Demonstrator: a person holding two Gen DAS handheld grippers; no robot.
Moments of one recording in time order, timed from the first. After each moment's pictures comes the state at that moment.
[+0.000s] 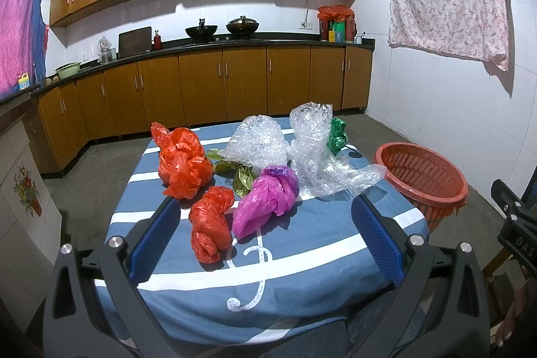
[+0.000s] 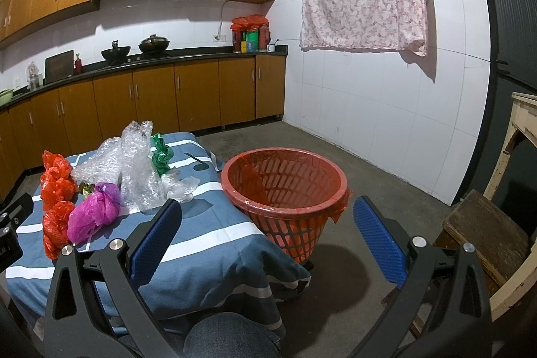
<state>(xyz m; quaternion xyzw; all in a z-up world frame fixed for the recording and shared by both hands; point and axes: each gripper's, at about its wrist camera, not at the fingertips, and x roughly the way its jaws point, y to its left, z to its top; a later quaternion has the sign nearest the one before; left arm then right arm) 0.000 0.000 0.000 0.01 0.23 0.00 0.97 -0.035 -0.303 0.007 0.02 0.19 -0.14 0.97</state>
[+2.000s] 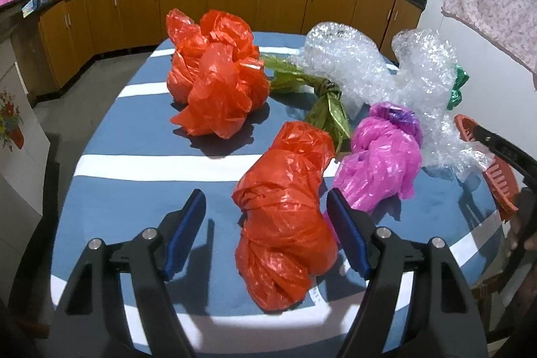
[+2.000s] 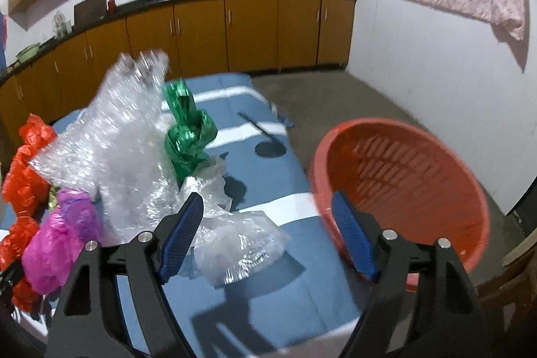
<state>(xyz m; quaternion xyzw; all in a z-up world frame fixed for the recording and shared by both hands) 0.131 0.100 -0.108 -0.08 0.40 0.03 0.91 0.197 -0.274 -0.075 0.01 0.35 -0.01 0.94</state>
